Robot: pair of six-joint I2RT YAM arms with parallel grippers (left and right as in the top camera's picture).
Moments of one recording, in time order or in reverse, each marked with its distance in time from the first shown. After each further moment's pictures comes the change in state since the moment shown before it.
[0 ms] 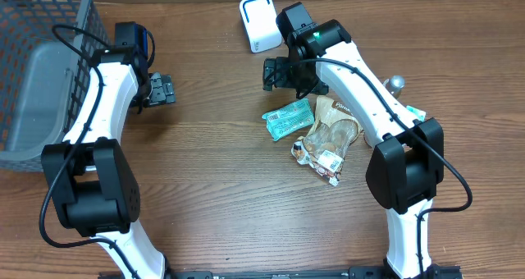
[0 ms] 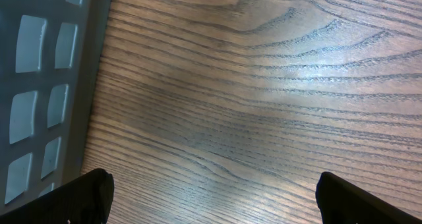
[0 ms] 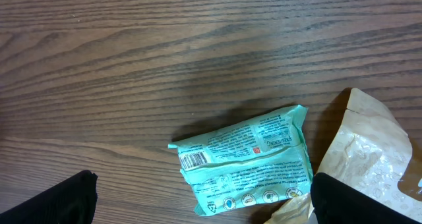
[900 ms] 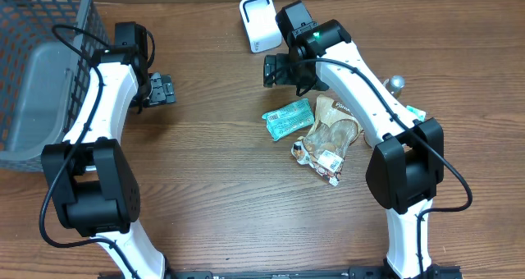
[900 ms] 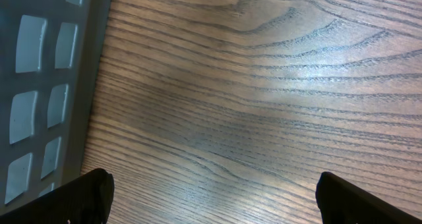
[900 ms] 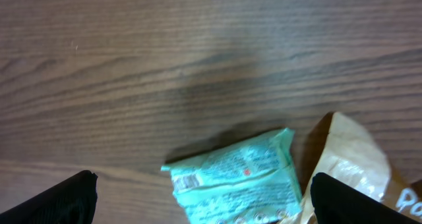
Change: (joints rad) left arm 0.000 0.000 0.000 0.000 0.000 0.000; right arm 0.000 0.000 0.000 0.051 0.068 0.000
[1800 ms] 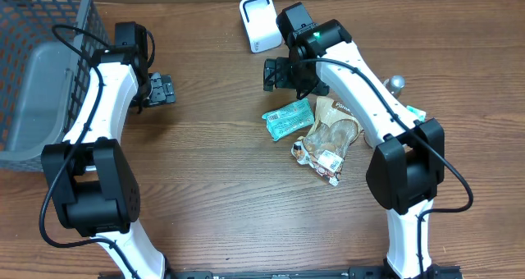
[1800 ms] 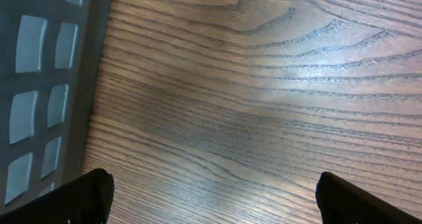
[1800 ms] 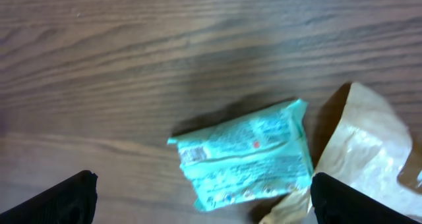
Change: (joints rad) left arm 0.000 0.000 0.000 0.000 0.000 0.000; right arm 0.000 -0.010 0.000 -0.068 -0.080 0.000
